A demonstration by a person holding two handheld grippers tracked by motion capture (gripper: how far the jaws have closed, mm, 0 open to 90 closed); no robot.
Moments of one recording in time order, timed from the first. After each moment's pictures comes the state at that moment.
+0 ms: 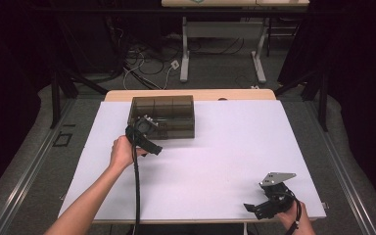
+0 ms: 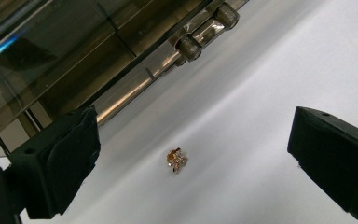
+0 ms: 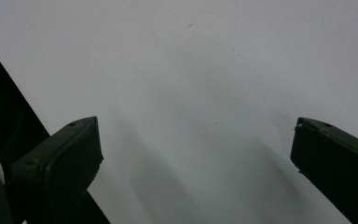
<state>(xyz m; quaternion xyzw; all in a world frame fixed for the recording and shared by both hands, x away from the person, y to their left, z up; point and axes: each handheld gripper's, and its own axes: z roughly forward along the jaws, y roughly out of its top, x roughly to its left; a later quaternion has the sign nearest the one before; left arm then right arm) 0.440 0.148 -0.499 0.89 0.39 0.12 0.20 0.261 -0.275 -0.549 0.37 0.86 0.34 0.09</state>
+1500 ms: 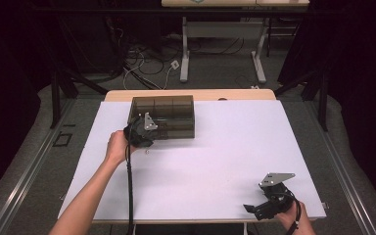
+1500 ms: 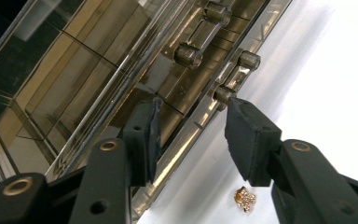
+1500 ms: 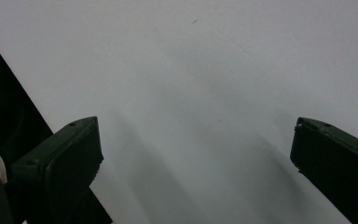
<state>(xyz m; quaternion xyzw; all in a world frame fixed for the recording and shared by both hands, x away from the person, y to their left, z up) 0.439 0.155 -0.495 0.90 0.25 0.26 0.23 0.261 -0.275 -0.549 0.37 0.86 0.34 0.08</state>
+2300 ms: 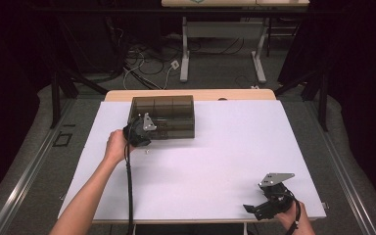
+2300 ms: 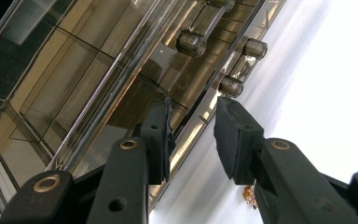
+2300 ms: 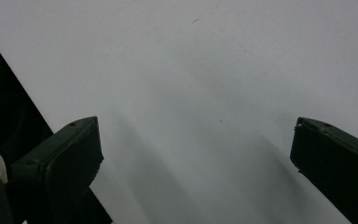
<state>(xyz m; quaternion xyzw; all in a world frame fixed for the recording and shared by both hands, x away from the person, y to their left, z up) 0.444 0.160 -0.501 0.91 0.23 0.26 0.23 0.261 -0.274 -0.550 0.37 0.86 0.34 0.08</state>
